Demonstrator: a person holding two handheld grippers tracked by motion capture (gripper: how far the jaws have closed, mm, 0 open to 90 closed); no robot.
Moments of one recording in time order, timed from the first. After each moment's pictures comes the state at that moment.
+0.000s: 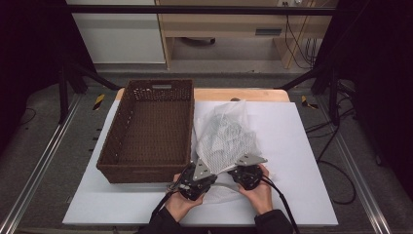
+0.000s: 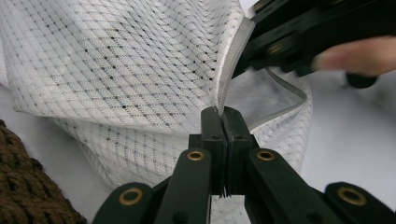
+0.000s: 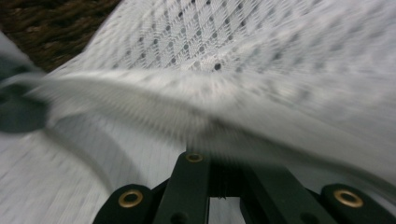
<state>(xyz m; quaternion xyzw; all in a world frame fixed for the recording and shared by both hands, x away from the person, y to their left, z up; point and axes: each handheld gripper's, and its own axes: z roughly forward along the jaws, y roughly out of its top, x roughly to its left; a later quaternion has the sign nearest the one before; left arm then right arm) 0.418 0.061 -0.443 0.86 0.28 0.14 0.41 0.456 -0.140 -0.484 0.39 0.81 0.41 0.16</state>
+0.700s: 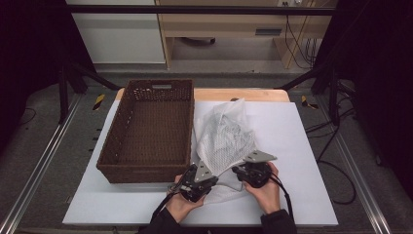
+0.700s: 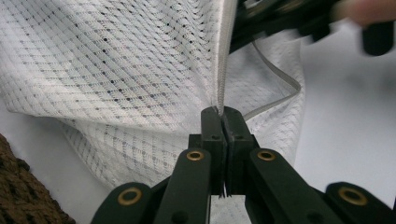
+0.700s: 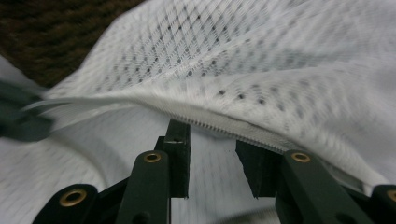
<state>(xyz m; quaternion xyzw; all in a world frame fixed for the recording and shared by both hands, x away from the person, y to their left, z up) 0.417 0.058 -0.448 0.86 0.27 0.14 0.40 0.445 -0.168 -0.460 0.40 0.79 0.41 0.20</state>
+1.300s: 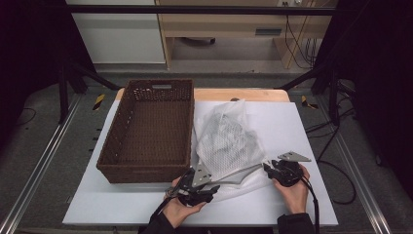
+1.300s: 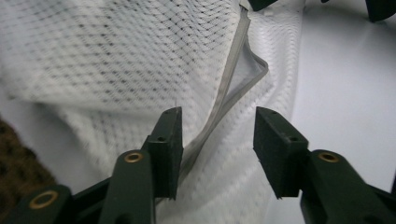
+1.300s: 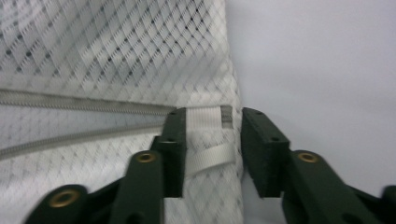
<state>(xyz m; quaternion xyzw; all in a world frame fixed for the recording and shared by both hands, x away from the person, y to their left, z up) 0.401 0.073 -0.448 0.86 0.28 0.15 0.40 0.456 -0.257 -0.486 0.53 0.74 0.36 0.22</state>
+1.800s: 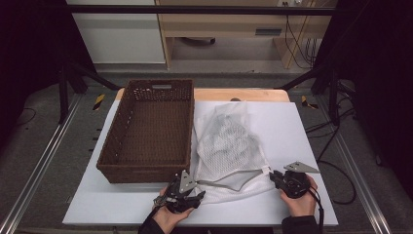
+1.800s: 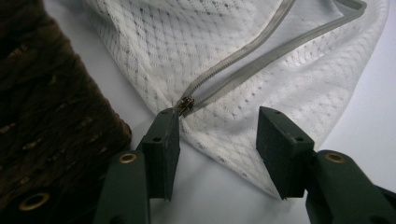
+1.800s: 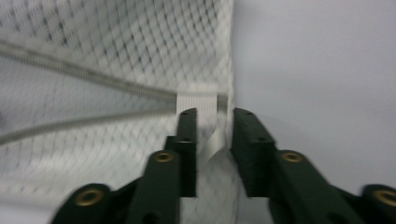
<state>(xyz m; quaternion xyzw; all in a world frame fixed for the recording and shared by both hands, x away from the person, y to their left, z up) 0.400 0.097 -0.484 0.85 0.34 0.15 0.38 0.422 -0.264 -0.482 0.52 0.74 0.38 0.21</state>
